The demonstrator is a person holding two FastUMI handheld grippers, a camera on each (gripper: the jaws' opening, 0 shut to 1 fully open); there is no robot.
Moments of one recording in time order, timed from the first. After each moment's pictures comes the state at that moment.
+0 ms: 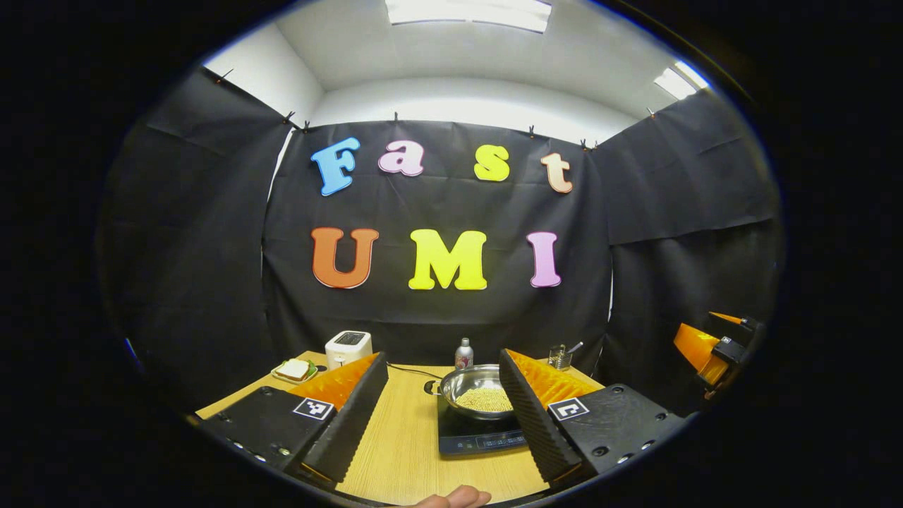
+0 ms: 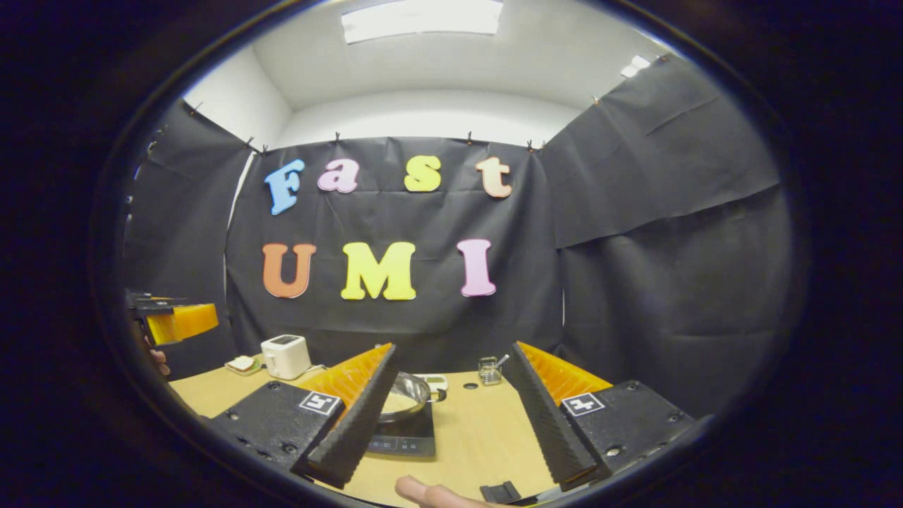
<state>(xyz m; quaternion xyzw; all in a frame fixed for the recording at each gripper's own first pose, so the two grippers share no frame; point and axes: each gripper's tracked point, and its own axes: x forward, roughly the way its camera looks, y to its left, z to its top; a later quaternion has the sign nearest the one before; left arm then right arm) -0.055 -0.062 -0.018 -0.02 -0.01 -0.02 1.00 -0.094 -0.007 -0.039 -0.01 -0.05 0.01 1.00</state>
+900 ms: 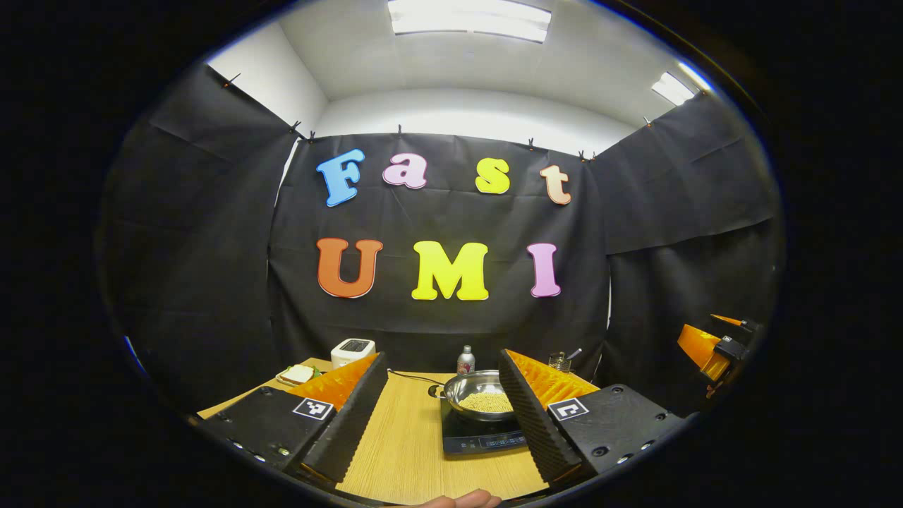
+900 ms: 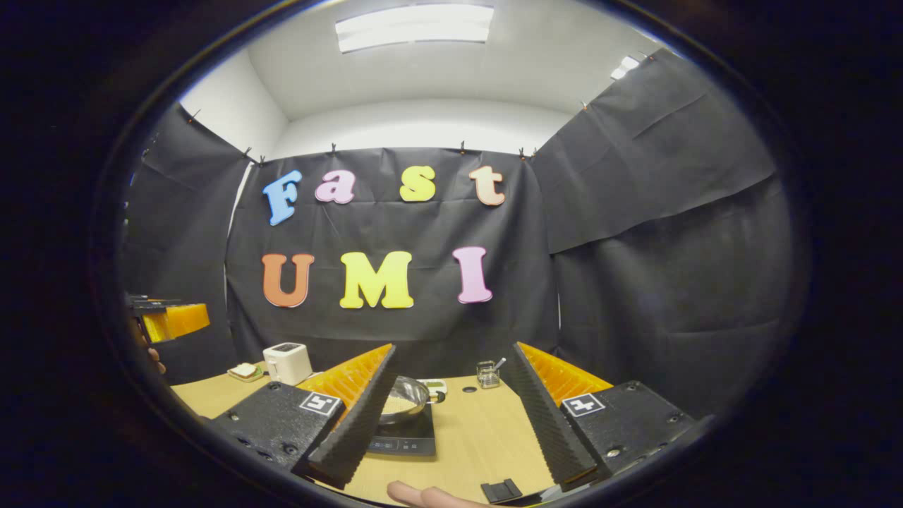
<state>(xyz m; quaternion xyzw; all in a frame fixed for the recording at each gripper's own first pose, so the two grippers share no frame) -0.068 -0.054 -0.022 -0.03 -0.03 -0.02 1.00 -0.105 -0.016 -0.049 0.00 -0.06 0.00 1.00</state>
